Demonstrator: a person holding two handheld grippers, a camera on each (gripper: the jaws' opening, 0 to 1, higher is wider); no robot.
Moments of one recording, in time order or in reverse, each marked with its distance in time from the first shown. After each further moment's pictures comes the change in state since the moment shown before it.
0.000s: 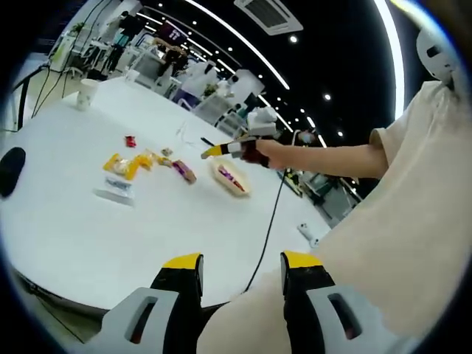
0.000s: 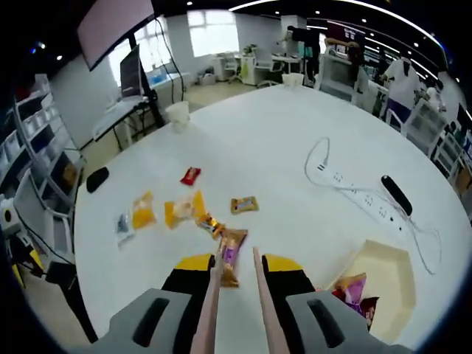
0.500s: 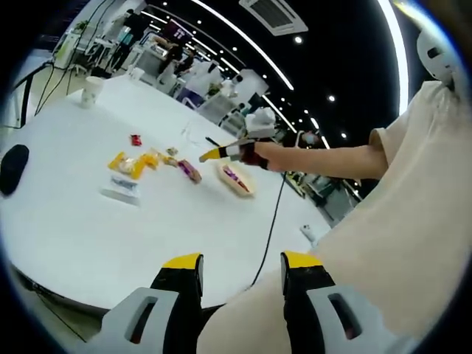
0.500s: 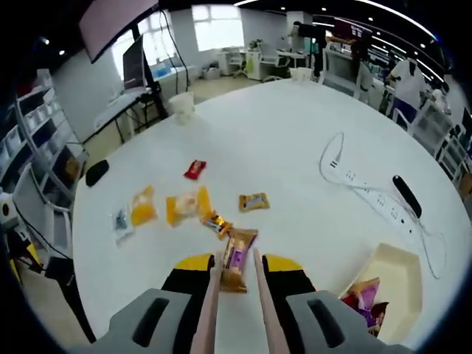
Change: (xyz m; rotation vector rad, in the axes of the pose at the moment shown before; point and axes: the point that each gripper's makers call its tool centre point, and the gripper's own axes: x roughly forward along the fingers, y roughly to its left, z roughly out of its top) left arm -0.001 0.008 0.001 -0.019 0.005 0.015; right arm 0.020 0.011 -0.004 -0.026 0.032 0.019
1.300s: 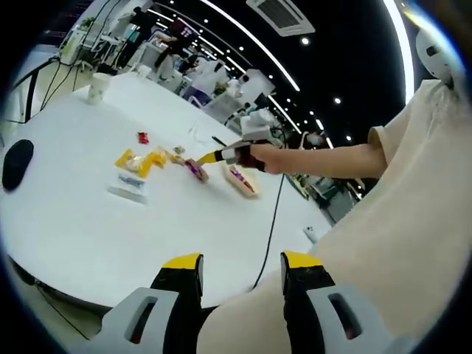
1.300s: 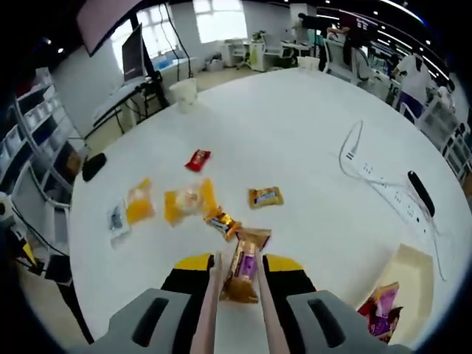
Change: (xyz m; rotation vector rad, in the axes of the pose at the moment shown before) left arm -0.003 0.009 0.002 -0.028 0.002 0.025; right arm 0.028 0.009 -0.008 -0.005 0.058 0.014
